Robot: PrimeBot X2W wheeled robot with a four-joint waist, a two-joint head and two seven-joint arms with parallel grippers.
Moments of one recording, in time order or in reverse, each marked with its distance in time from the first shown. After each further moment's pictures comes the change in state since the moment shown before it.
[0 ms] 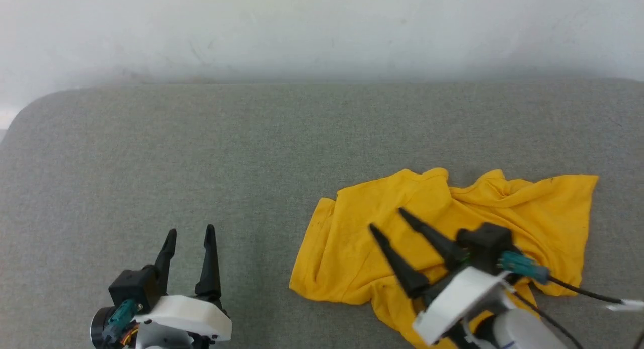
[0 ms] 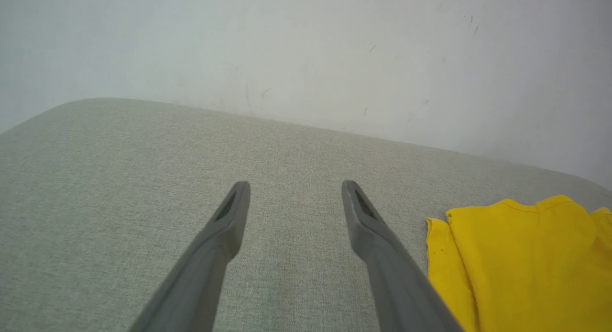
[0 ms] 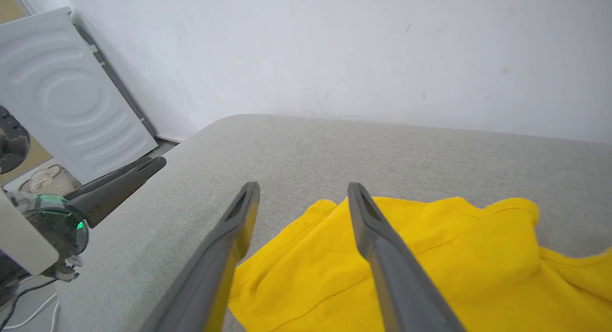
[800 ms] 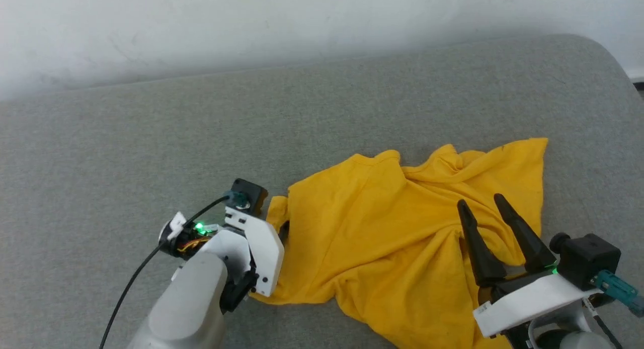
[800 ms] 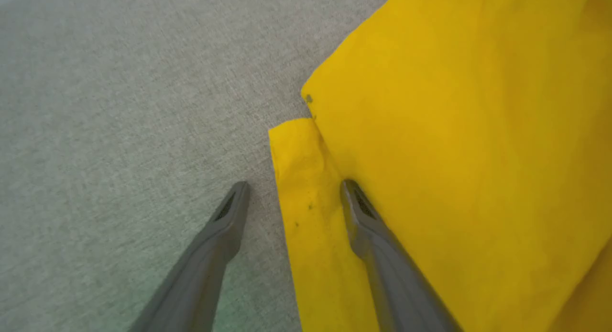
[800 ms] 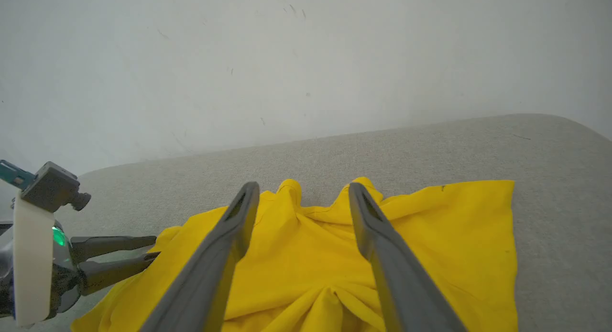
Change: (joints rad) left arm -0.441 0.063 -0.325 0.397 0.049 -0.158 0.525; right arm 0.215 0.123 -0.395 -0.240 -0.185 0.000 0.038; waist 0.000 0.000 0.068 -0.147
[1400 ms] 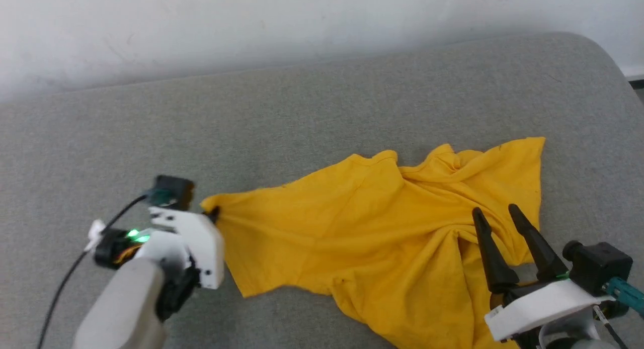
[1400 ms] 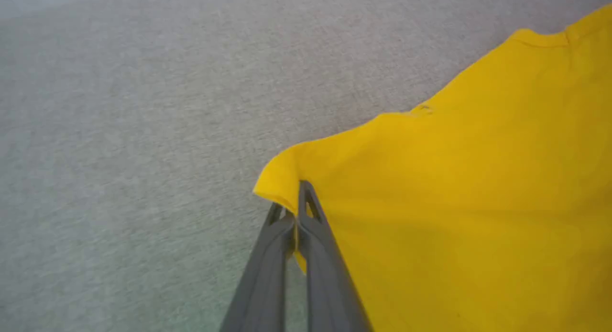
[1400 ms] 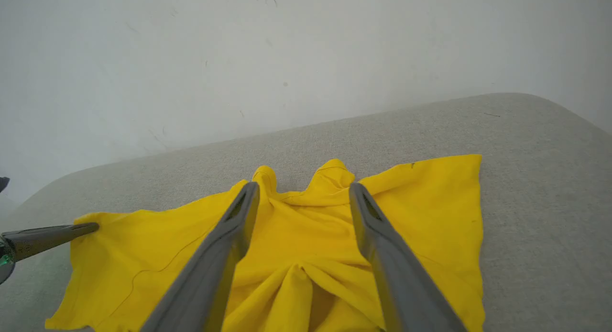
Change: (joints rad) left arm 0.050 0.160 0.030 -0.125 -0.194 0.096 0.019; right arm 0.021 0.006 -0.048 0.030 0.011 0.000 -0.009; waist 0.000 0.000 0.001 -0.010
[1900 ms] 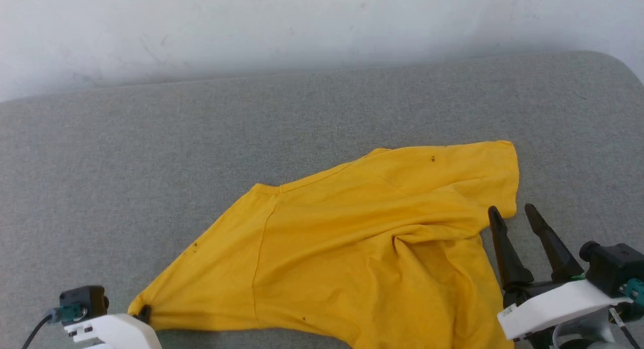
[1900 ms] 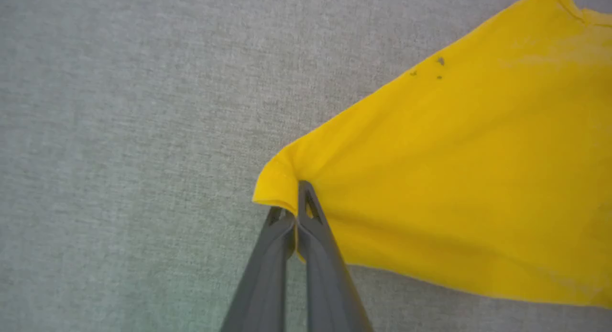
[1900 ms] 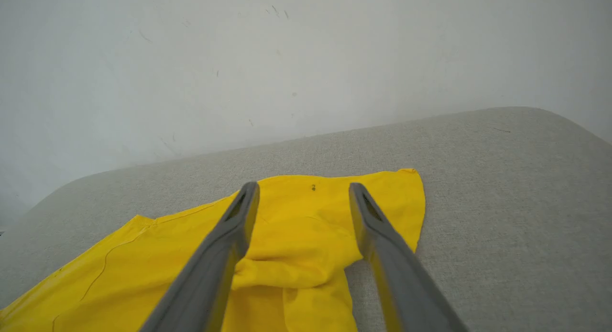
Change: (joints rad) left arm 0.509 0.069 0.253 -0.352 -0.156 0.259 0.008; right arm 0.019 0.001 -0.046 -0.032 0.004 0.000 0.021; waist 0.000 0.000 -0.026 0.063
